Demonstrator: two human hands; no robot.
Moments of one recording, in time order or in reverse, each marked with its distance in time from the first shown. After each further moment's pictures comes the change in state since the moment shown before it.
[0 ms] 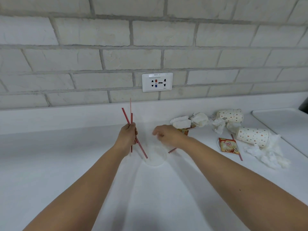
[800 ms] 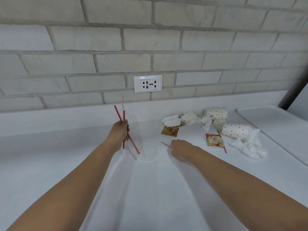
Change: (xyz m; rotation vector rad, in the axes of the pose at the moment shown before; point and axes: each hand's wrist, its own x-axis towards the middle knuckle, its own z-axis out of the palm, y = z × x) left_hand -0.020 0.020 -0.006 0.066 0.001 -0.020; right_hand -0.057 0.041 0.013 -0.336 -0.114 0.296
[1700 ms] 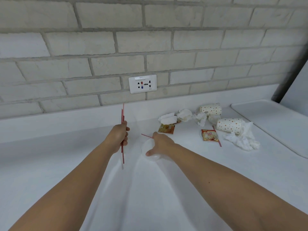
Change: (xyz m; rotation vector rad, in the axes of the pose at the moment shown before) left_hand -0.022 0.005 -0.001 0.023 -0.083 -0.099; right_hand 0.005 -0.046 0.003 0.286 0.089 -0.060
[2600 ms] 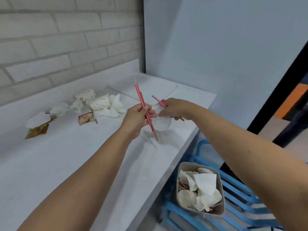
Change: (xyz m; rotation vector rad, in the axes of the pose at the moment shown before) left_hand -0.246 -0.002 0.350 -0.051 -0.853 0.252; right_hand -0.338 0.276 -0.122 0.384 0.290 0.544
